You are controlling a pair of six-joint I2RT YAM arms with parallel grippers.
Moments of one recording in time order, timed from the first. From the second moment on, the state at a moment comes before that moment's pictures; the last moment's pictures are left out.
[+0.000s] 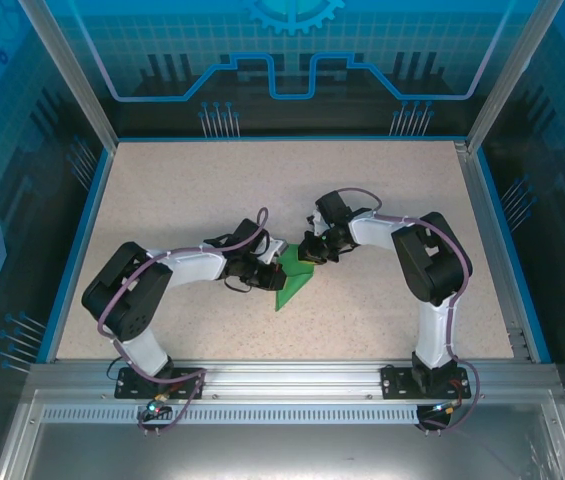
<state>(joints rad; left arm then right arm) -0.56 1.70 0.84 -0.22 0.51 -0.35 0.49 1.98 1.18 -0.40 -0.50 0.58</state>
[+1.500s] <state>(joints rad) -0.55 1.75 0.85 -0.19 0.49 -0.32 0.49 1.98 1.18 -0.40 -0.48 0.57</state>
